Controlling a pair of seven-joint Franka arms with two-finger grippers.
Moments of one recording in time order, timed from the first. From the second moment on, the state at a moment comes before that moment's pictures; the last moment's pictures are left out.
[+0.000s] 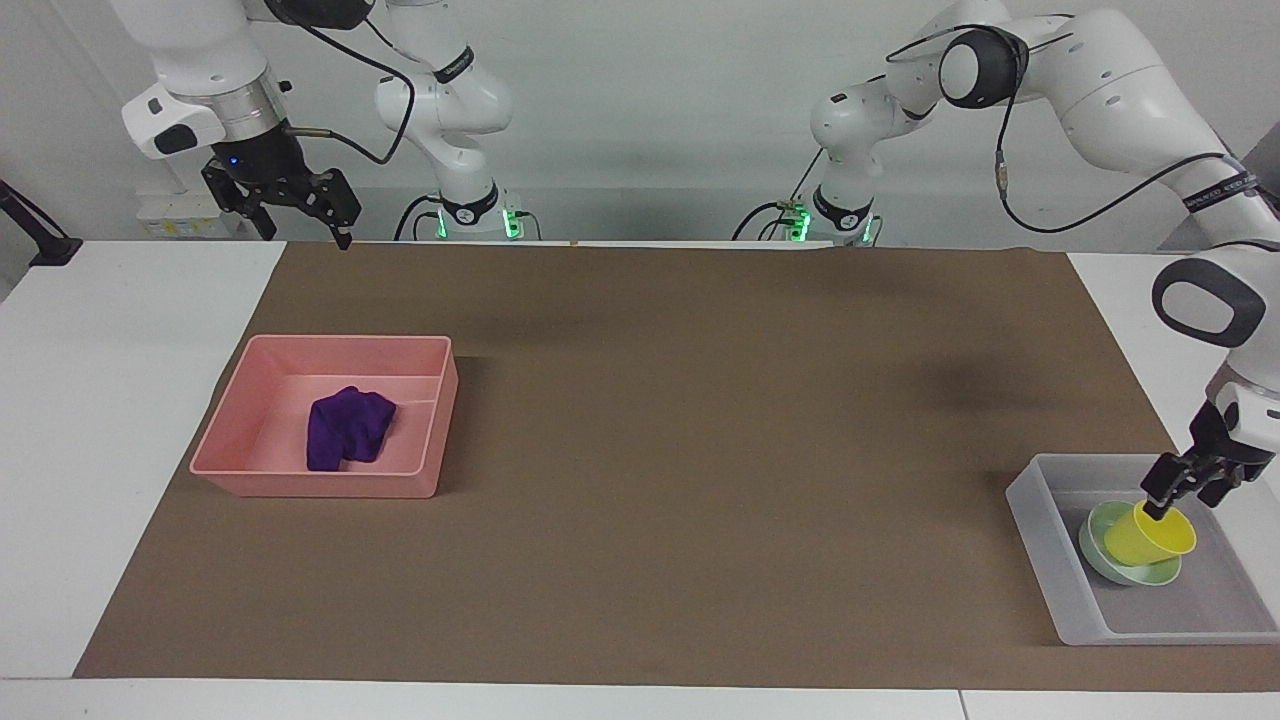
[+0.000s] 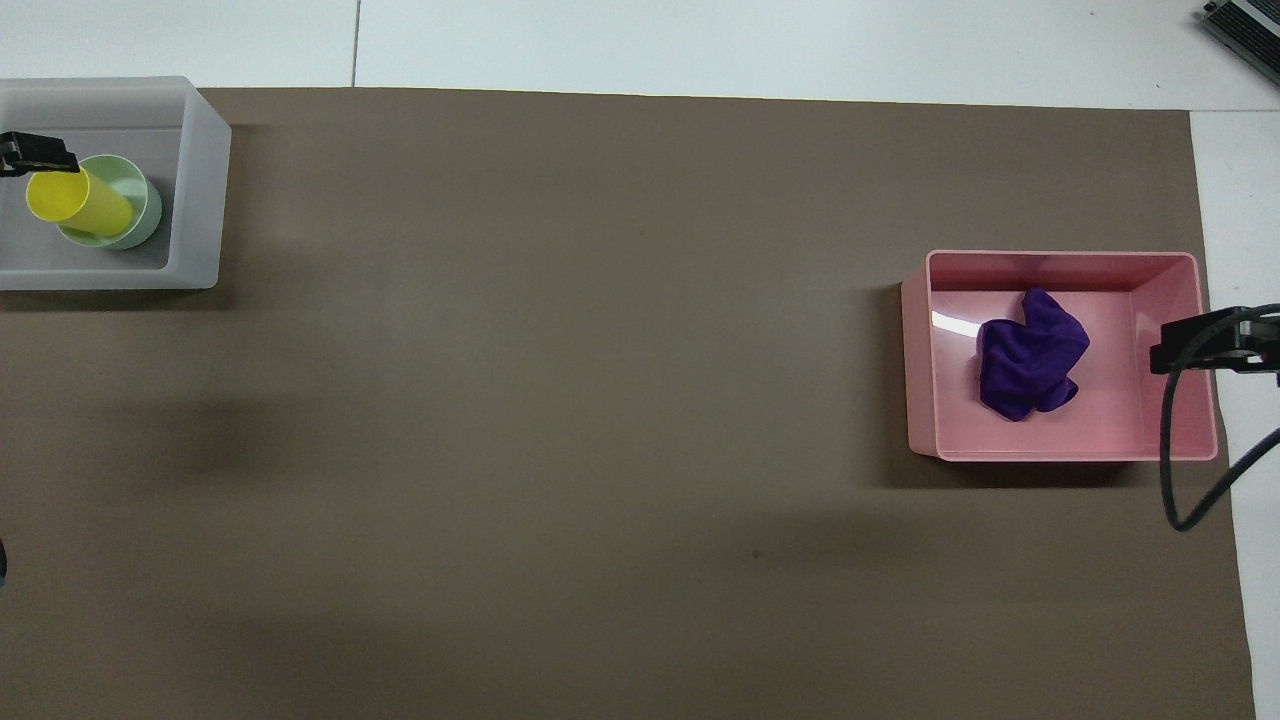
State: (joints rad) left arm 0.28 0.51 -0.07 -1.38 -0.06 2.20 0.19; right arm 0.00 -0.08 -0.04 -1.60 -0.04 1.50 0.08
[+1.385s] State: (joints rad) left arm -0.02 0.02 -0.06 -1.53 -0.05 1.63 0.26; right arm 0.00 -0.09 -0.04 -1.60 -0.04 1.50 0.08
